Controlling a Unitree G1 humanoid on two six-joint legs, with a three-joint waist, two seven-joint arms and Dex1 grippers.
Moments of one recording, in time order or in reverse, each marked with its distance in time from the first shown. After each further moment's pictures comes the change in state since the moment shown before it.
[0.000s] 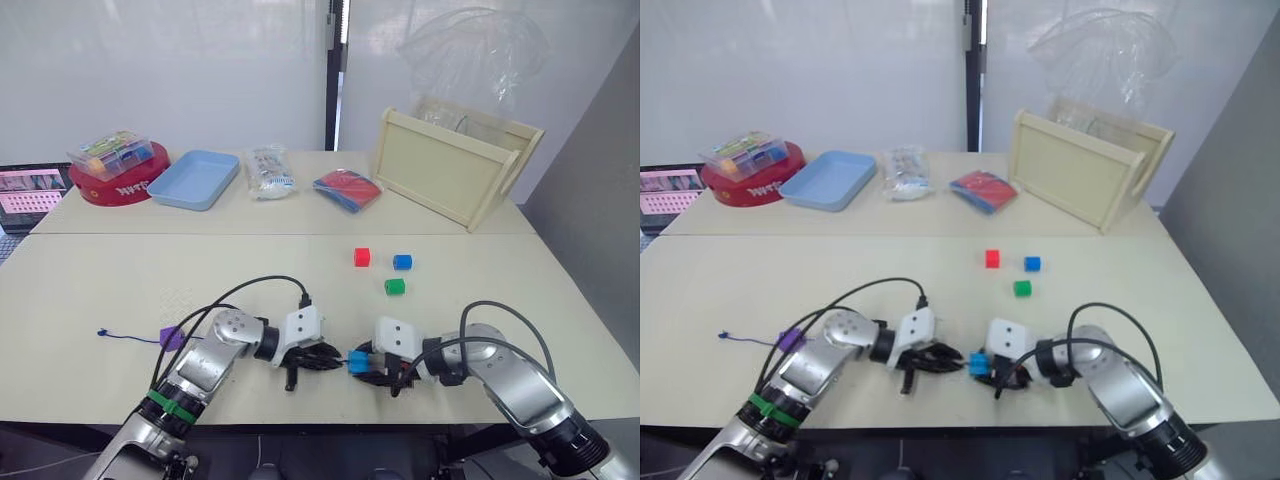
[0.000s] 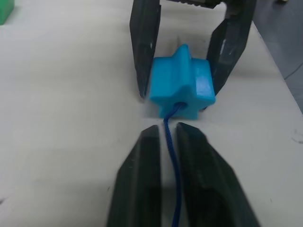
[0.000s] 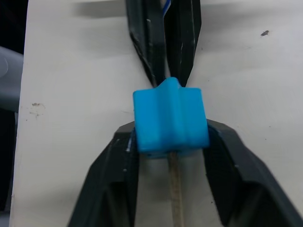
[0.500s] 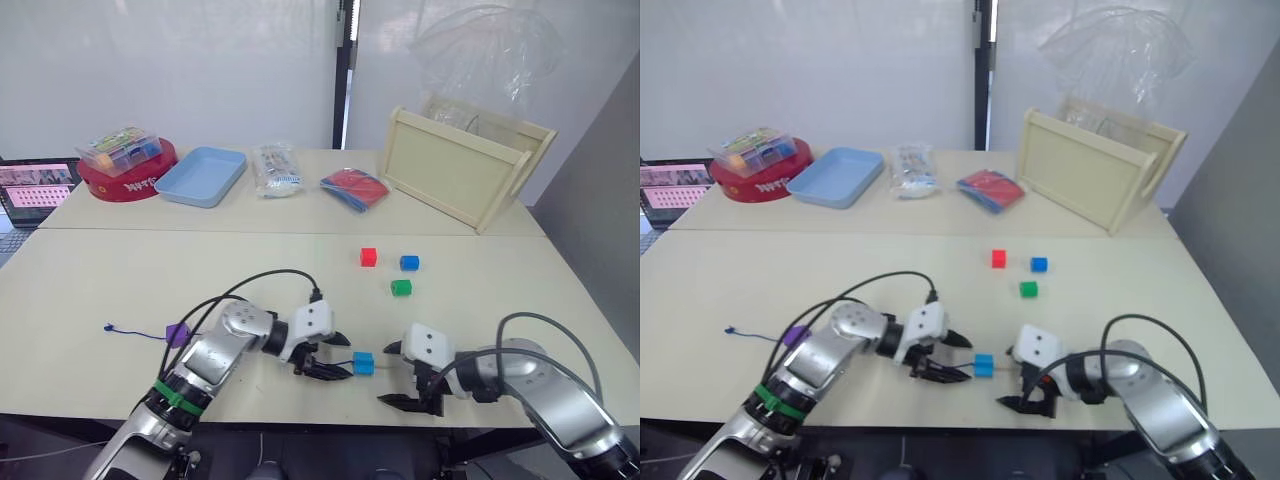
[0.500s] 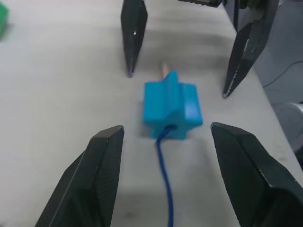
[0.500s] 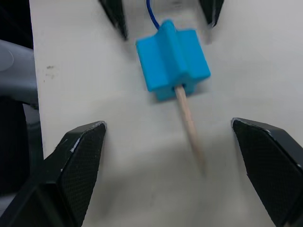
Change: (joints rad) left arm -0.068 -0.109 -0.093 0.000 0.028 0.050 0.006; right arm 0.203 -0.123 -0.158 -0.125 0.074 0.021 -0.046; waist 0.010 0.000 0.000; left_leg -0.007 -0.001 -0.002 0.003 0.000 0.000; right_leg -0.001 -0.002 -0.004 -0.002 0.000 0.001
